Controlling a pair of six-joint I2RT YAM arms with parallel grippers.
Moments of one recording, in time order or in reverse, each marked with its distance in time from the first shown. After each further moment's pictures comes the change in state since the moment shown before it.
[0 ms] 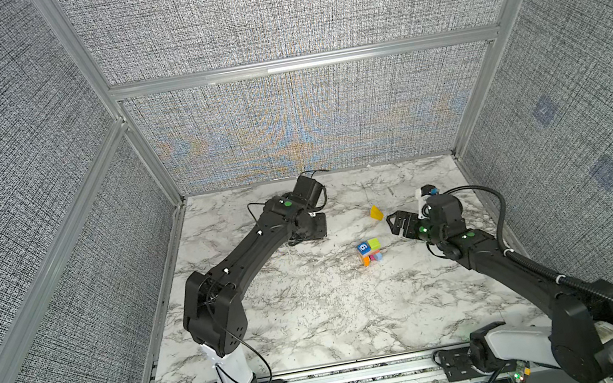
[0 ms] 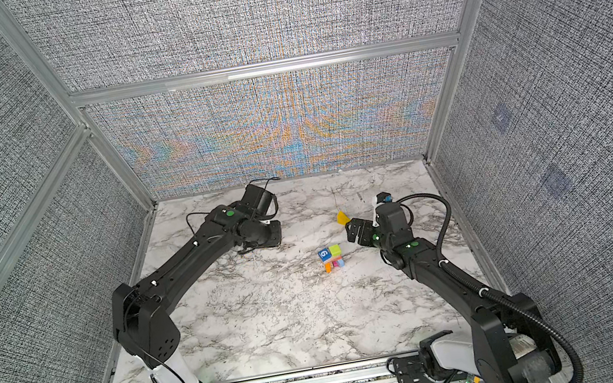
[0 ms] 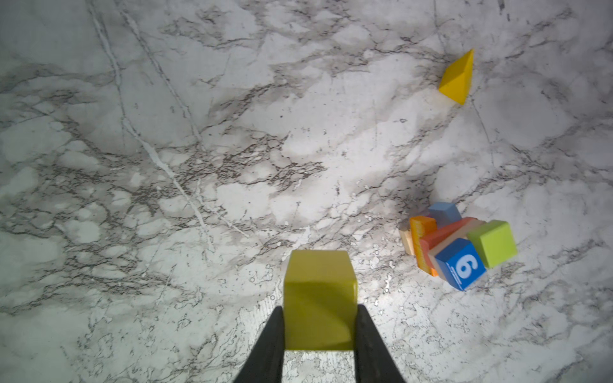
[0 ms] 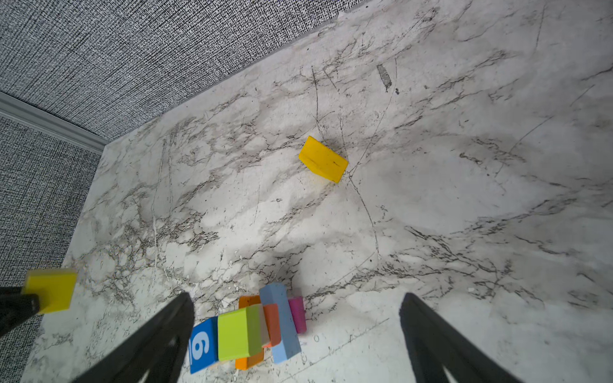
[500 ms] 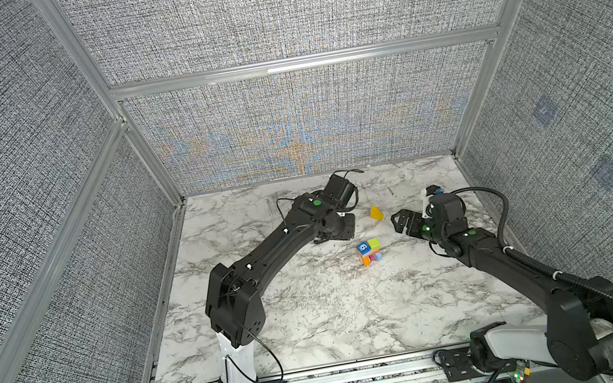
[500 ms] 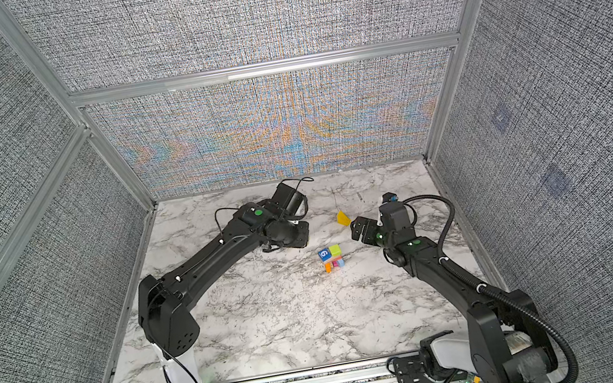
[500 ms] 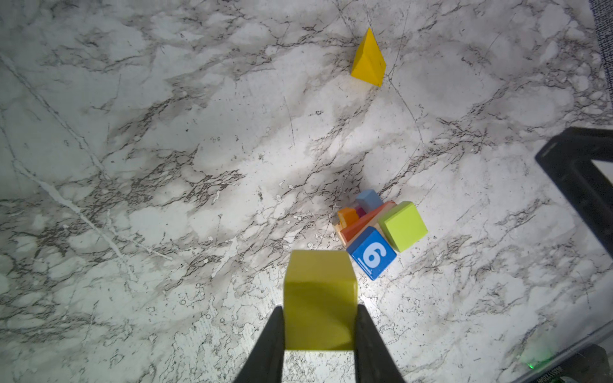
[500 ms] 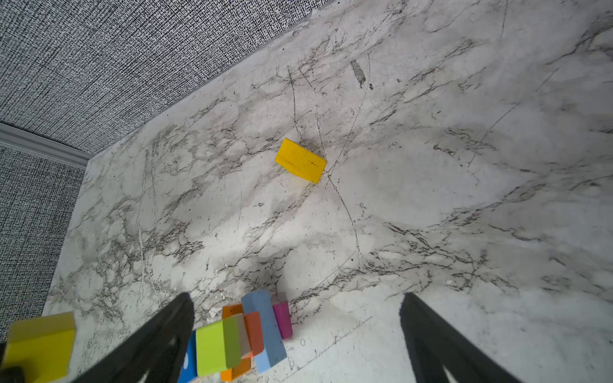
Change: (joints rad) left arm -0.145 0.127 0.172 -0.024 0.006 0.002; right arm -0.035 0.024 0.000 -0.008 0.004 0.028
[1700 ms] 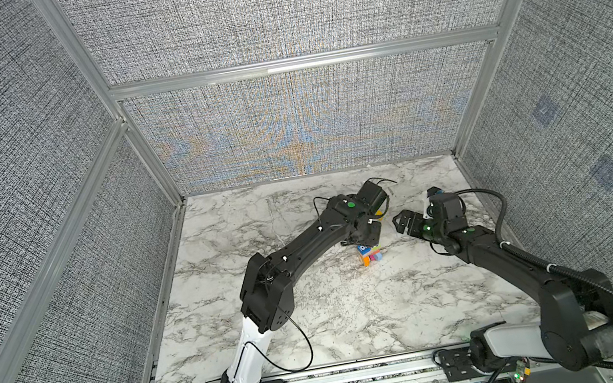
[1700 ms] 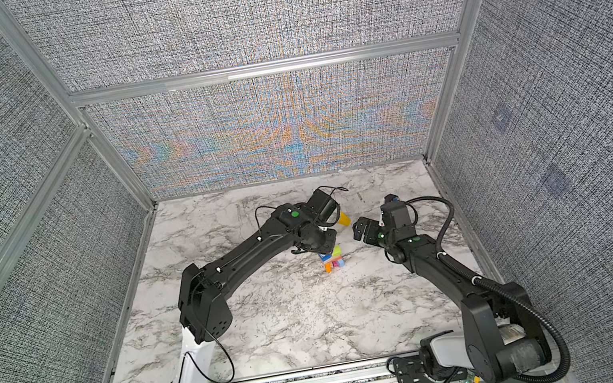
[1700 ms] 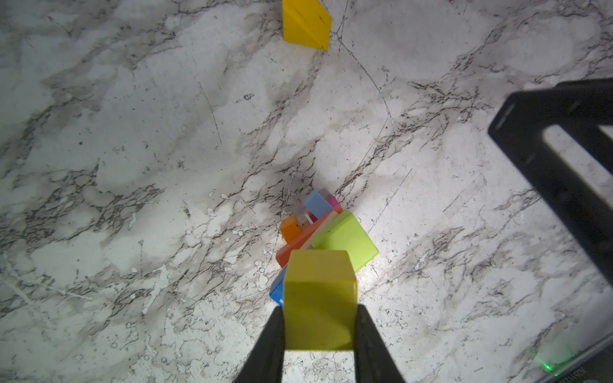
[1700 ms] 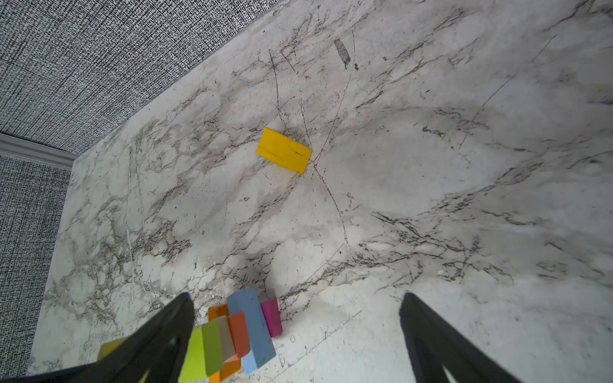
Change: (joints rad) left arm -0.101 0.227 0.215 -0.073 -0.011 0.011; right arm -0.030 0.047 0.011 -0.025 -0.027 0.010
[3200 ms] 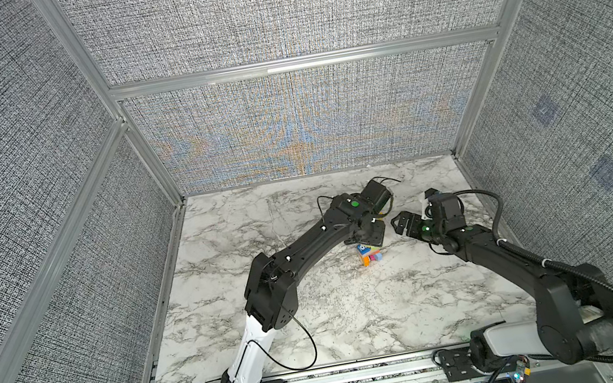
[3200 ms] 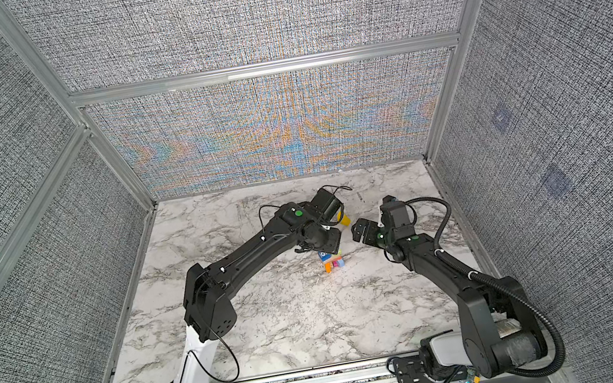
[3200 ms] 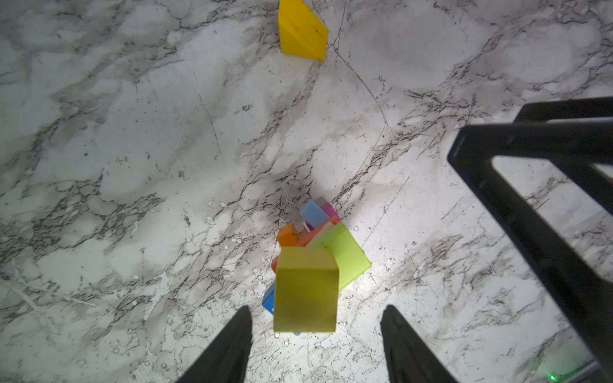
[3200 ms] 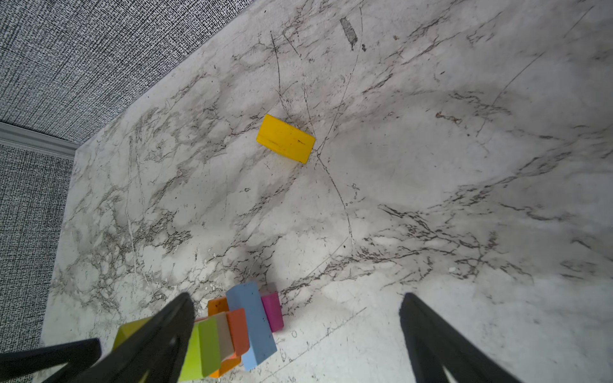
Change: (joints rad) left arm -0.013 0.022 0.060 -0.032 -0.028 -0.001; right arm -0.014 0.038 0.011 -0.002 -0.044 -0.013
